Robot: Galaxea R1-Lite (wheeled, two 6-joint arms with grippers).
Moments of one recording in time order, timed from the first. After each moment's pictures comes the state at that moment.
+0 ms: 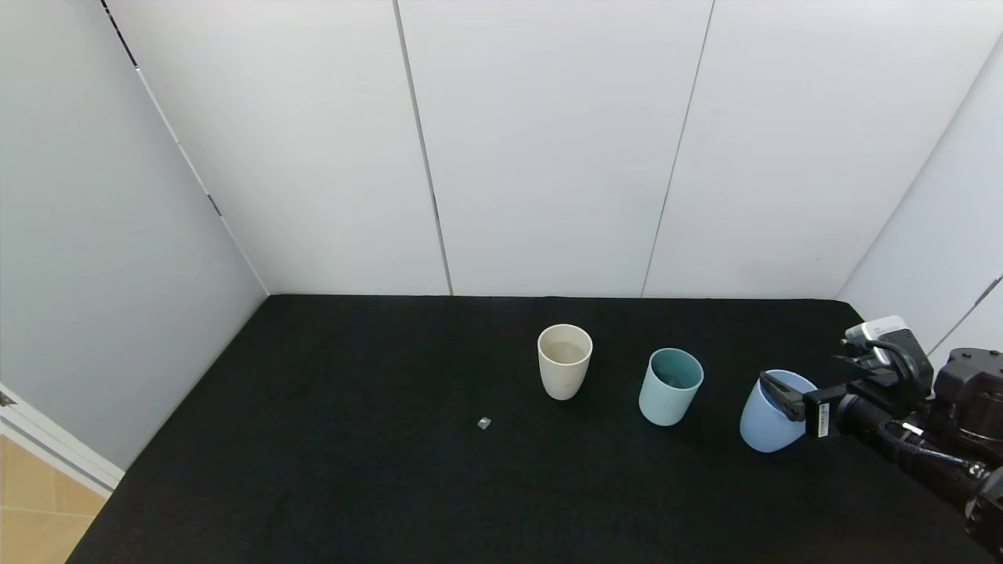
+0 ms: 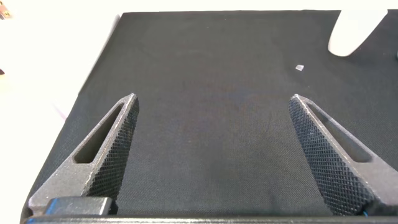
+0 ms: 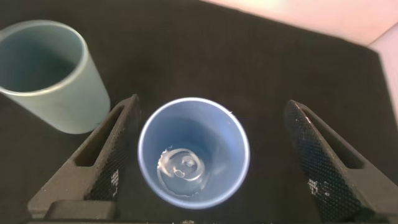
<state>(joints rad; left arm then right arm) 0.00 0.00 0.00 -0.01 0.00 0.00 0.03 1.87 -0.33 -1.31 0.06 -0.17</state>
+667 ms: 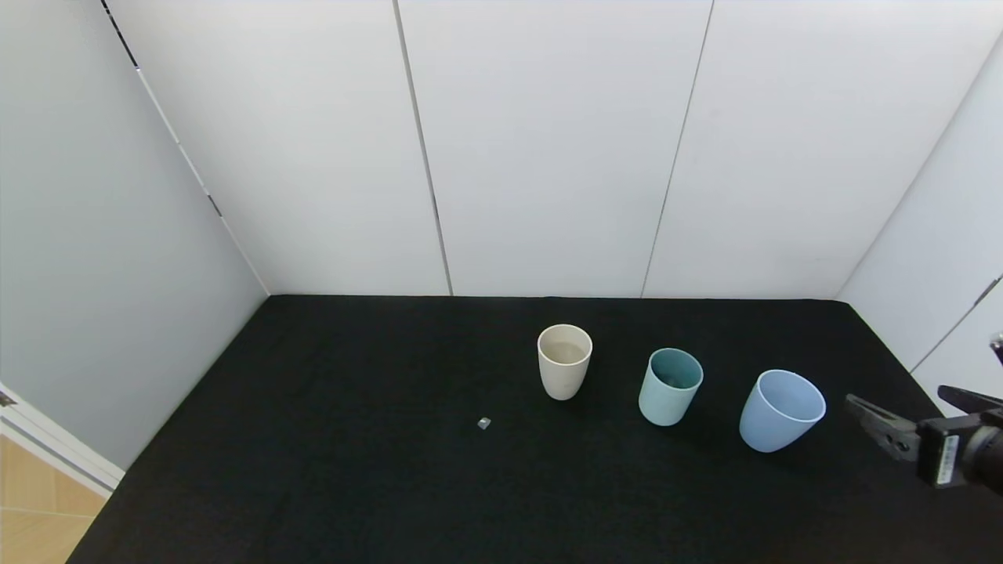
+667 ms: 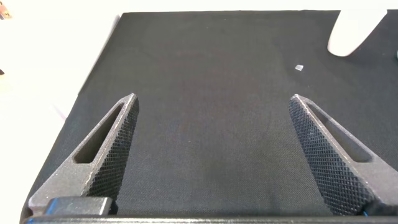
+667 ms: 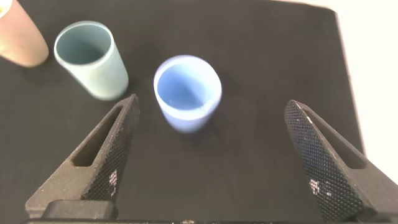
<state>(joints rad) 0.00 0.00 0.00 -0.01 0.00 0.00 0.04 1.27 -0.31 -0.65 -0.03 -0.05</state>
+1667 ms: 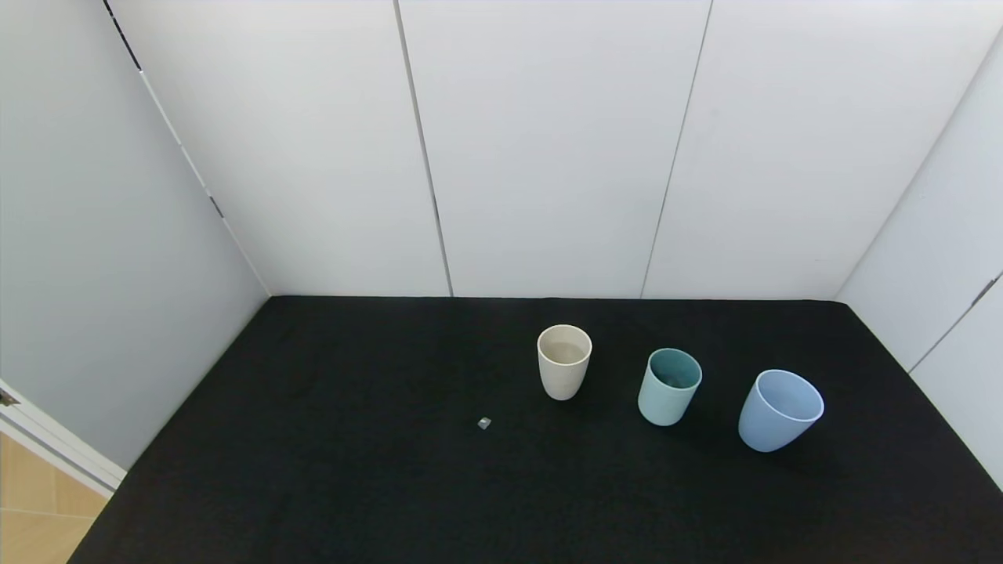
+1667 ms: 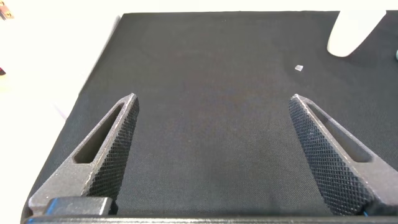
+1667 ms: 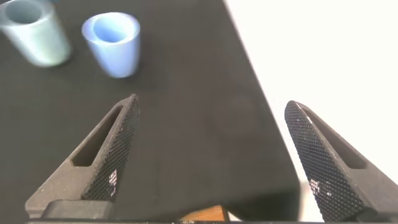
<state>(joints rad) 0.00 0.00 0.00 -0.01 0.00 0.00 -0.04 0.32 -0.29 0.16 -0.25 -0.02</state>
